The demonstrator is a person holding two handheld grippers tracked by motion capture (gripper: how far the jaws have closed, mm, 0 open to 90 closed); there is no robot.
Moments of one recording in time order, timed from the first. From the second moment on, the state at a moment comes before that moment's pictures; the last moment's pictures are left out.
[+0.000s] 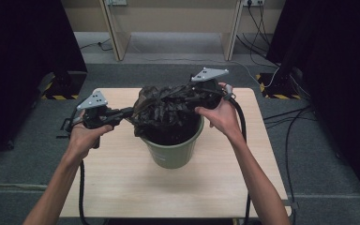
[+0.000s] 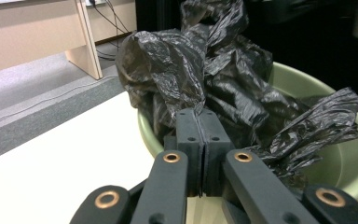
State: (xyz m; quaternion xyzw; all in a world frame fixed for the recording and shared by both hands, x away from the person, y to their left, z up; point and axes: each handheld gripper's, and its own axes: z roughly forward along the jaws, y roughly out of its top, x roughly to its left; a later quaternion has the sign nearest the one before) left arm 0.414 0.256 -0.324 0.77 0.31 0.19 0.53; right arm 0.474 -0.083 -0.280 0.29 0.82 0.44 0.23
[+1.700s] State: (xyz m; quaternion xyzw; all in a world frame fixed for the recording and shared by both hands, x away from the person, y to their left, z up) left arm 0.368 0.245 -0.338 0.77 0.30 0.16 0.54; right arm 0.461 -0.122 -0.298 0.24 0.85 0.42 0.22
